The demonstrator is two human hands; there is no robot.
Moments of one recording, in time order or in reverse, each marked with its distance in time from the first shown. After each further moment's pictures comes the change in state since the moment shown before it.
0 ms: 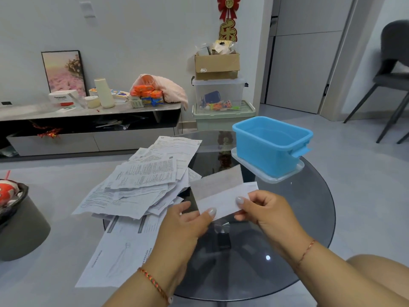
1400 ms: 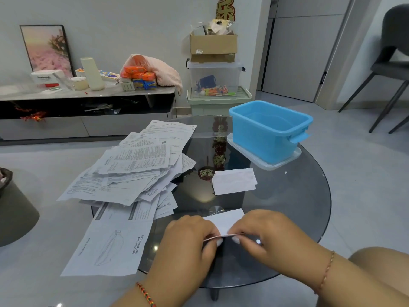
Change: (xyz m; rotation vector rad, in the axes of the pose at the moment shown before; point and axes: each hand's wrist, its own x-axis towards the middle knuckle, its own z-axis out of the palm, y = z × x) left_hand -0.018 -0.031 -0.007 1.106 -0.176 0.646; right_hand -0.031 0.019 -0.022 -1.042 -0.387 -0.589
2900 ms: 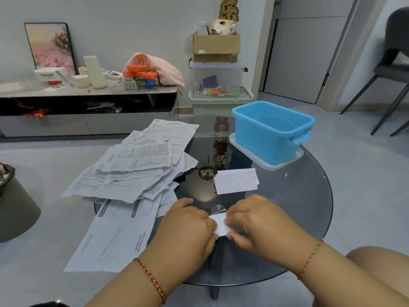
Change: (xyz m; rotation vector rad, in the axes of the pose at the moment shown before) left_hand 0.023 -0.015 -0.004 0.507 -0.080 0.302; right_hand 0.026 -0.005 -0.001 -0.310 -0.139 -0.040
